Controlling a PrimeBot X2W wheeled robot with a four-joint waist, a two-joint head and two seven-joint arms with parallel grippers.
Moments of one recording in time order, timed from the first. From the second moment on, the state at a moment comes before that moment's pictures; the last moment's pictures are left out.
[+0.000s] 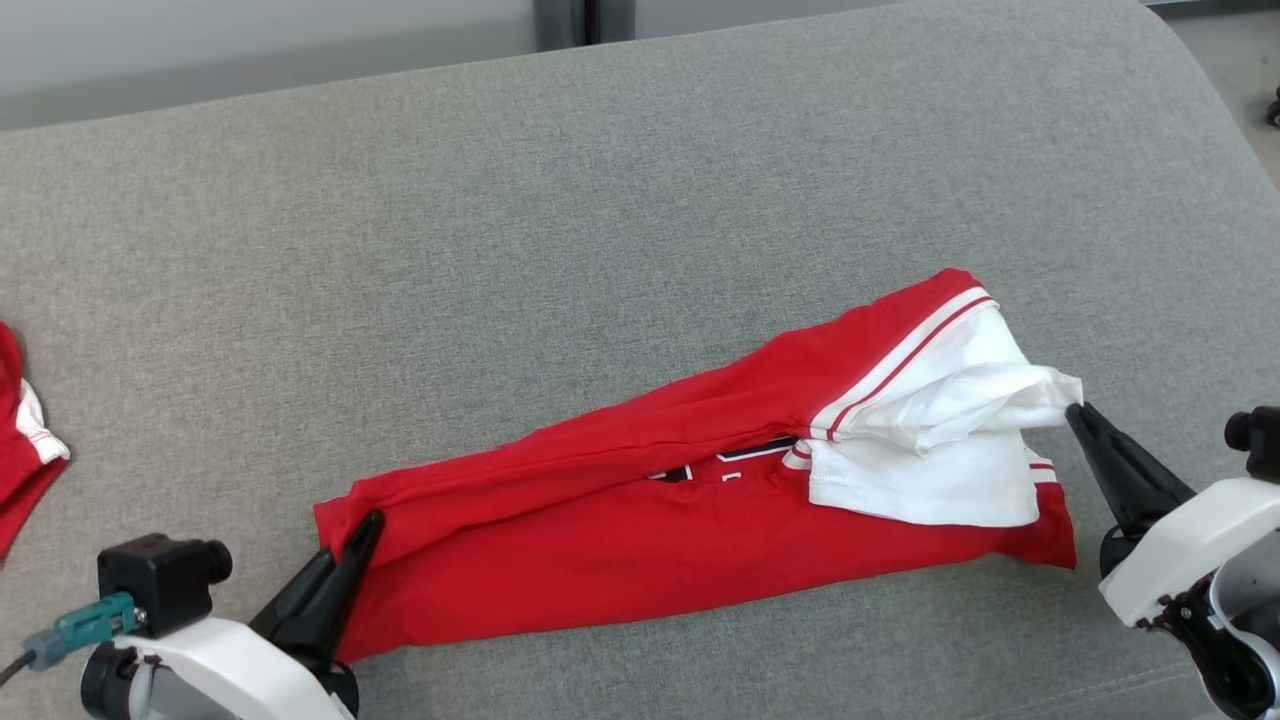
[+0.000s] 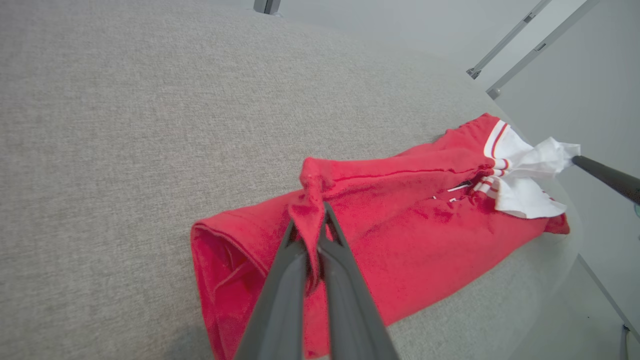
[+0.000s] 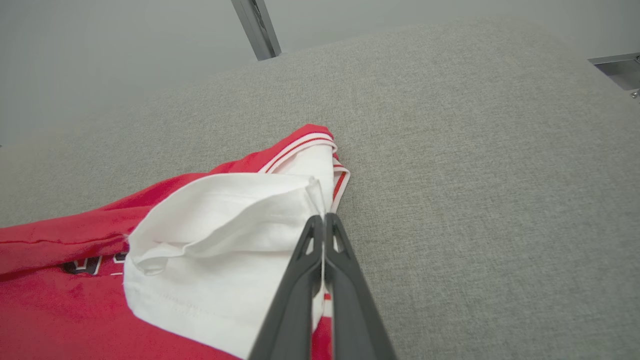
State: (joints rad) left arm -0.08 0.72 -0.59 -0.25 -1.04 0.22 -0.01; right arm -0.20 -0.44 0.24 0.13 0.74 0.13 0.12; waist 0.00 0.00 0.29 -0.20
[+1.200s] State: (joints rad) left arm 0.16 0.22 -0.08 -0.04 -0.39 0.05 -0.26; right arm -0.19 -0.42 0.04 0.21 0.60 0.13 0.51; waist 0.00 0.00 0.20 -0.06
